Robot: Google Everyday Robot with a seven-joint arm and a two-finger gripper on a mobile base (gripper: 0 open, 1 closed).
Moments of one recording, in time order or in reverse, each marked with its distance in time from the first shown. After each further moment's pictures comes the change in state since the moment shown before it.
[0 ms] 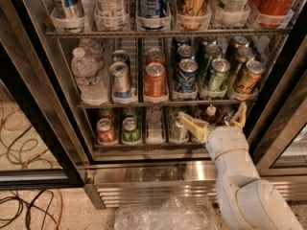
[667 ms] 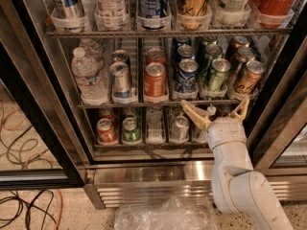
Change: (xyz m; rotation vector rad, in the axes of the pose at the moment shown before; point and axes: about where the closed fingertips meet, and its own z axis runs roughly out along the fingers) arm -0.010 -0.015 0.027 0.062 -0.118 0.029
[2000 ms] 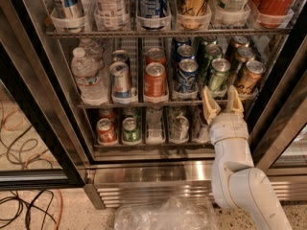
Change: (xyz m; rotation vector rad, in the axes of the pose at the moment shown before) arm -0.007 -0.014 0.008 0.054 -0.025 0.006
